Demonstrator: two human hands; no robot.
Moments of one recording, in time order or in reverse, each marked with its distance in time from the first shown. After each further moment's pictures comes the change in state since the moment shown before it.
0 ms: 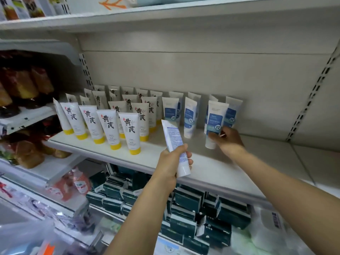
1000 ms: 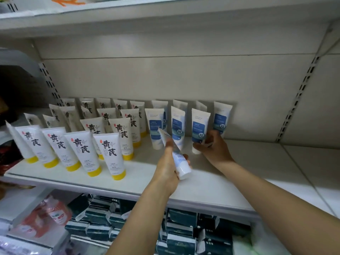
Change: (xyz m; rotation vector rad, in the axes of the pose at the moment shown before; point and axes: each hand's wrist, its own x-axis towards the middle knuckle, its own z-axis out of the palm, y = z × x) left_hand 0.072 0.011 0.022 -0.141 -0.016 -0.209; right_hand 0.026 0.017 0.024 -0.078 0.112 0.013
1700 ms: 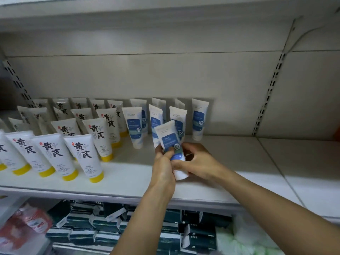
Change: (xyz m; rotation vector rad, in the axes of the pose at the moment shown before) left_hand -0.007 -0.038 0.036 -0.027 -0.037 0.221; right_hand -0.061 -0.035 -0.041 0.084 -0.438 -0.103
